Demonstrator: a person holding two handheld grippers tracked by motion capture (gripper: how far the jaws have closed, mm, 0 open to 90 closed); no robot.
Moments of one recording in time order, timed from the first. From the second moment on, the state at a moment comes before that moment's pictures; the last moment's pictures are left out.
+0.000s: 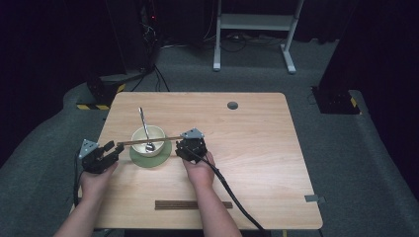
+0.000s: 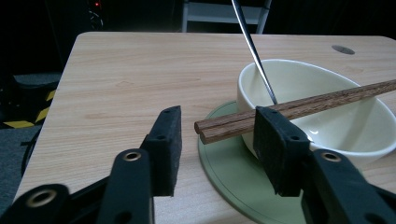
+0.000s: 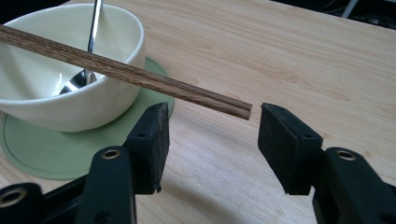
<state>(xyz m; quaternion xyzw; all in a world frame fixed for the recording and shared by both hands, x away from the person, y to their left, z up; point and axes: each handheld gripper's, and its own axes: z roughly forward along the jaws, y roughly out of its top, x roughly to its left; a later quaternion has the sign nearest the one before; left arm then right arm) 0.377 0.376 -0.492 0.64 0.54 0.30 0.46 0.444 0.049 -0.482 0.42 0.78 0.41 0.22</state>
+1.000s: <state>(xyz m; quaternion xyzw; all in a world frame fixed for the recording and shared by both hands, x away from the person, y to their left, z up) 0.391 0.376 -0.499 0.63 0.57 0.29 0.45 0.434 0.036 -0.482 0.43 0.77 0.39 0.26</state>
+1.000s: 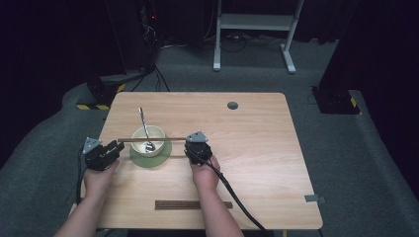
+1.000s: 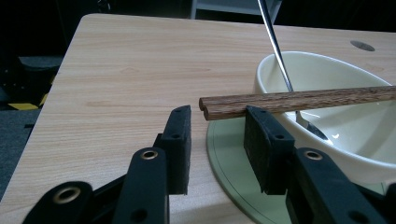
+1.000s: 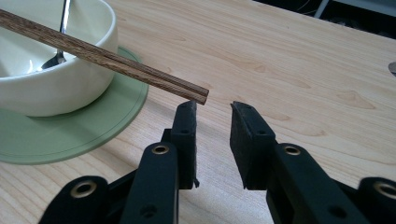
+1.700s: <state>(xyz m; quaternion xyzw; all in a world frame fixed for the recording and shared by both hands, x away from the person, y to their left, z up) 0.392 0.374 -0.498 0.63 0.57 0.30 0.44 0.434 0.039 -0.485 0.41 0.78 0.39 0.27</state>
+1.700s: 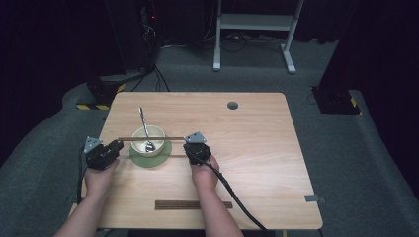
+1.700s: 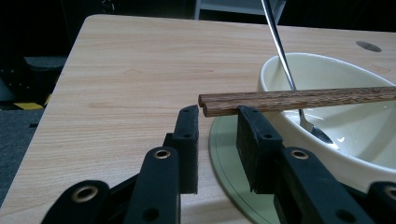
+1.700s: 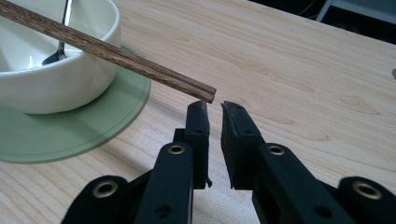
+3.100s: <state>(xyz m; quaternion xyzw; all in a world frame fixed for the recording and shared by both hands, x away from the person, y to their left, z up) 0.381 0.372 -0.496 0.65 0.56 0.28 0.43 0.418 0.025 -0.480 0.41 0.77 0.40 0.27</state>
